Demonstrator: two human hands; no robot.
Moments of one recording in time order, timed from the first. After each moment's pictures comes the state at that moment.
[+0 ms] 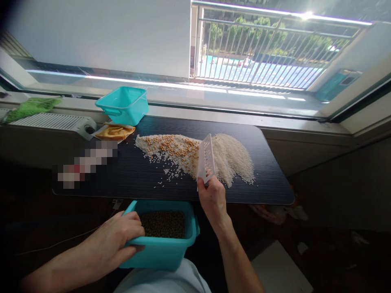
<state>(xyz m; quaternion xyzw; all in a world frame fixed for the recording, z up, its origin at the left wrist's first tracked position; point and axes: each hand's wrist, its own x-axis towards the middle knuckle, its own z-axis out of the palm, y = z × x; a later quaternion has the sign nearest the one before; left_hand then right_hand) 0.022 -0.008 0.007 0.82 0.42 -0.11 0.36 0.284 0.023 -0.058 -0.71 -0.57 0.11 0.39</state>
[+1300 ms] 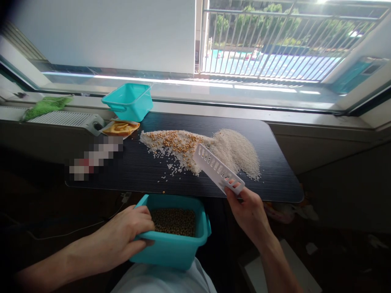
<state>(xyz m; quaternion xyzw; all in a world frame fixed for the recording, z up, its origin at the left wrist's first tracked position) 0.035 -0.009 0.016 0.83 0.40 -0.11 0.37 0.348 -0.026 -0.038 -0.67 -0.62 0.14 0.39</state>
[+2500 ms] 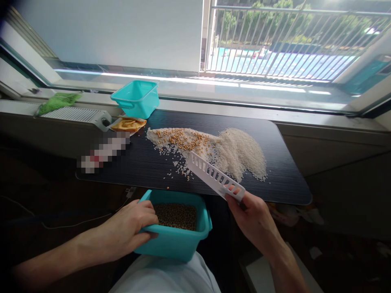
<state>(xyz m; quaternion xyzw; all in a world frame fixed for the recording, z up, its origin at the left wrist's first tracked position) 0.030 -0.010 0.014 0.84 0.41 -0.11 0.35 0.344 -0.036 -0.025 -0.62 -0.68 0.20 0.34</state>
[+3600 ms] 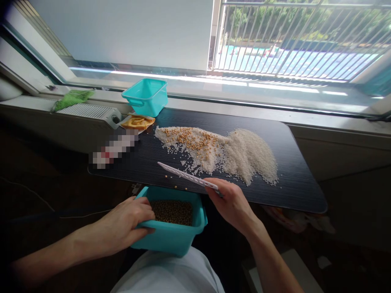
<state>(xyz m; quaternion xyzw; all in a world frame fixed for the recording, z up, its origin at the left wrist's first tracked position) 0.008 -0.009 0.017 0.82 0.45 -0.12 0.34 0.294 0.007 -0.025 -0.51 -0.76 0.26 0.31</state>
